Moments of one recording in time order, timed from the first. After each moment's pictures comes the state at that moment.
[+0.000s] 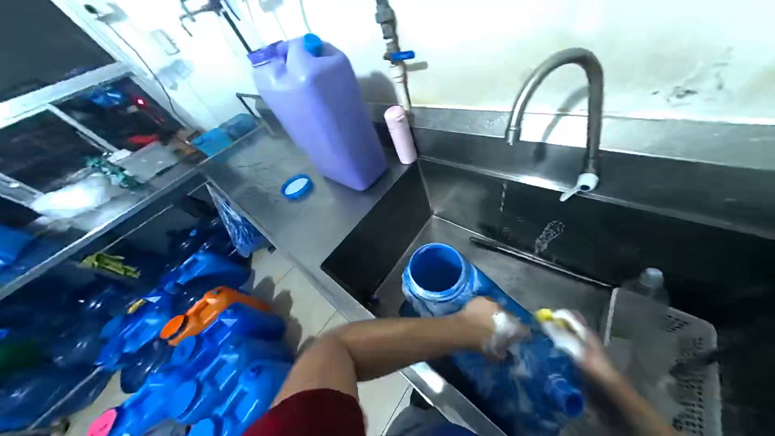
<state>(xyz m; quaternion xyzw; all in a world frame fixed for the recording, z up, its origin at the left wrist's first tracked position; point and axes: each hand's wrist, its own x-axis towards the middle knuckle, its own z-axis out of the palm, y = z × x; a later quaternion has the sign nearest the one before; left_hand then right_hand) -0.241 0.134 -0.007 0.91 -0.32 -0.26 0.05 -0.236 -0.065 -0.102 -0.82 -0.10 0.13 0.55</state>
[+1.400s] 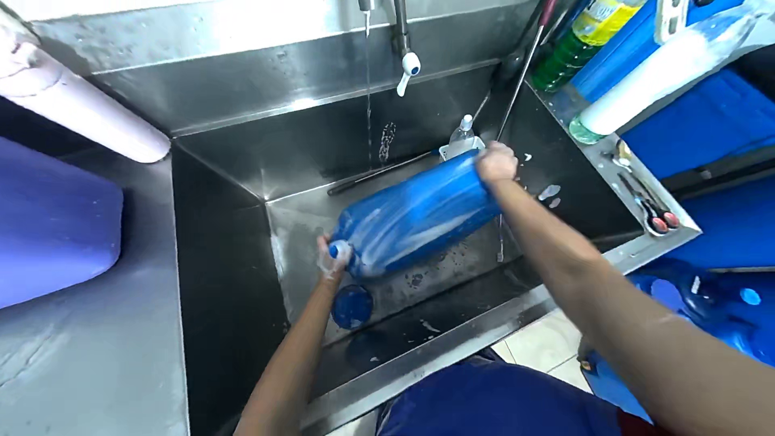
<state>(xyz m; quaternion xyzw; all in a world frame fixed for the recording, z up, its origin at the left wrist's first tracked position) -0.133 0.328 -0.173 0.84 -0.06 -0.15 0.52 -0.163 -0.050 -0.102 -0.89 0.41 0.00 0.21</state>
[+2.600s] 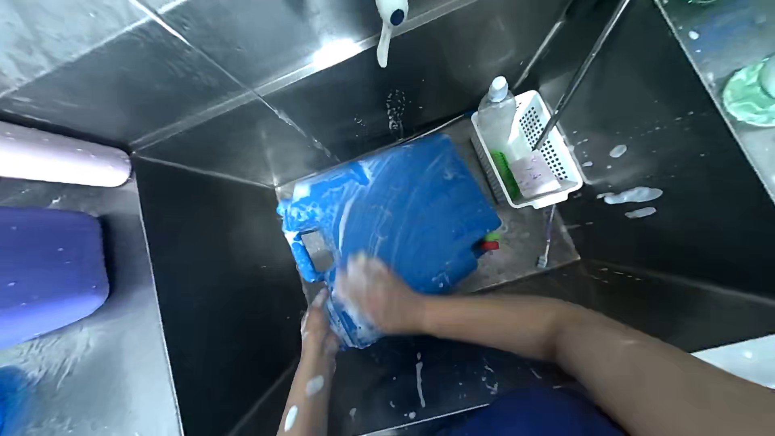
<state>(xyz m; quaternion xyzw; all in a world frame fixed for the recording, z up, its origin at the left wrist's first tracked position) -0.175 0.285 -0.125 0.70 0.41 -0.16 0.57 -0.192 0.148 -0.180 -0.89 -0.08 -0.05 0.45</state>
